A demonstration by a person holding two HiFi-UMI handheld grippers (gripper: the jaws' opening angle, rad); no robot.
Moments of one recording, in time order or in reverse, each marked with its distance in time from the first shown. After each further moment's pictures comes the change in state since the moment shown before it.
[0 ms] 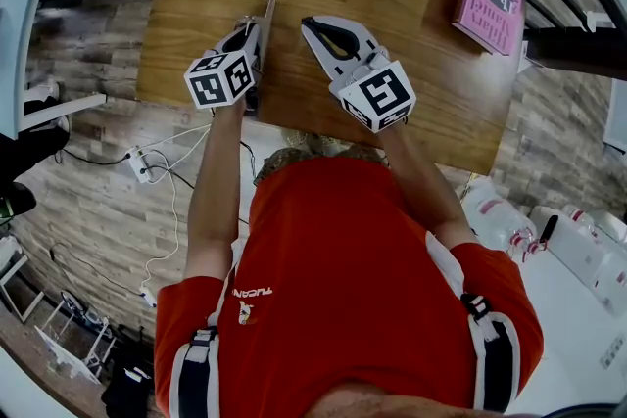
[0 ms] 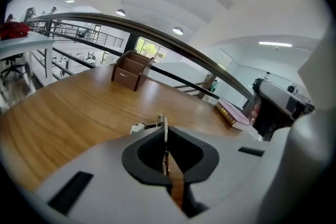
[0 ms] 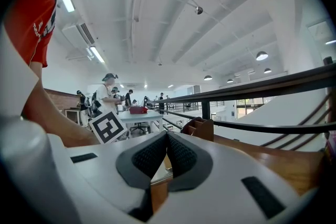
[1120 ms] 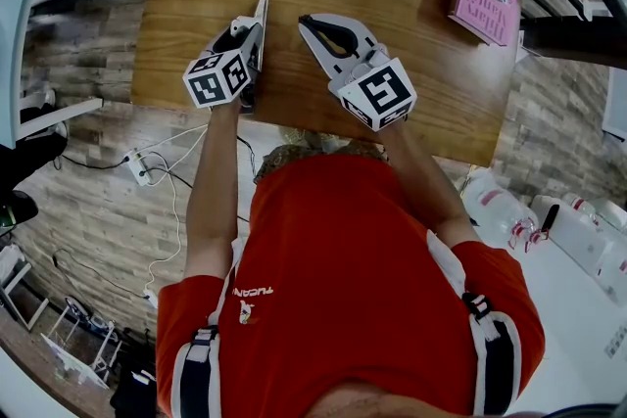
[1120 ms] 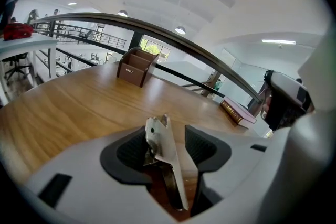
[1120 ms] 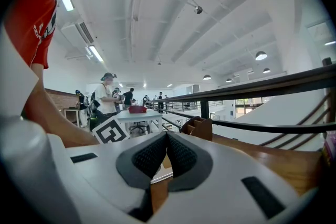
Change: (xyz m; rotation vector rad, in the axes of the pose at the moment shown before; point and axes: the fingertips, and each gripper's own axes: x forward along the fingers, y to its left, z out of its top) left arm 0.010 0.017 -0.014 -0.003 -0.001 0.042; right arm -0.006 -0.001 -0.002 0.002 0.009 -0.011
